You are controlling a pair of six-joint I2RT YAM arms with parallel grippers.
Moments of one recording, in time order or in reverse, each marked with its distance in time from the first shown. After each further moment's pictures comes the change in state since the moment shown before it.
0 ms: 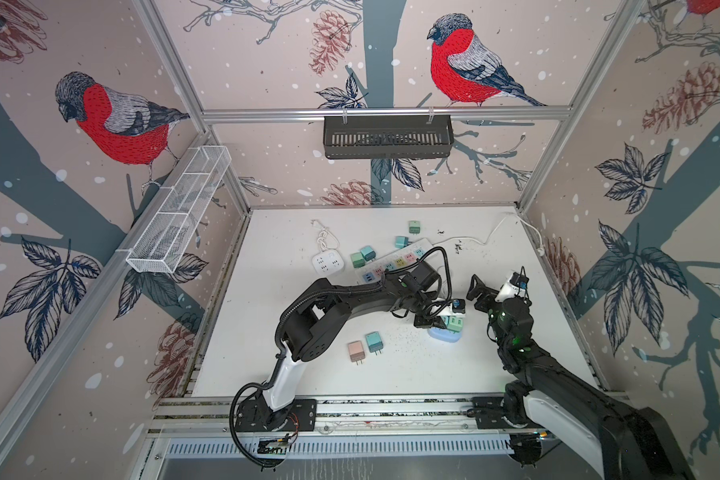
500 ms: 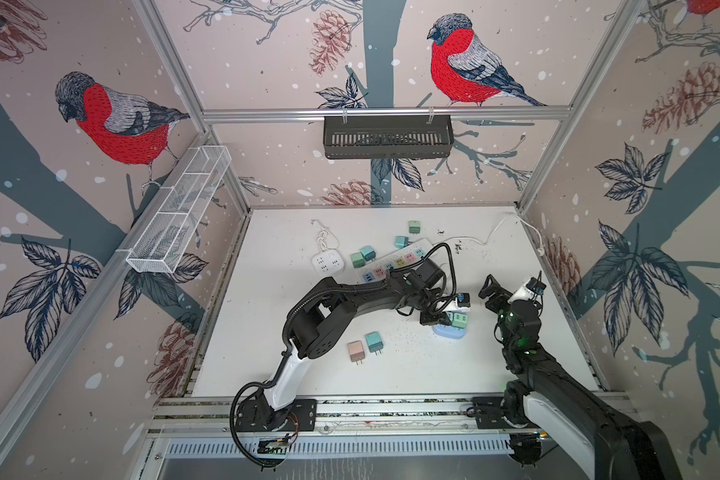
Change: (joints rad) left arm -0.002 0.037 0.047 0.025 -0.030 -0.088; right arm -0.128 -0.064 -0.029 -0.042 0.025 0.115
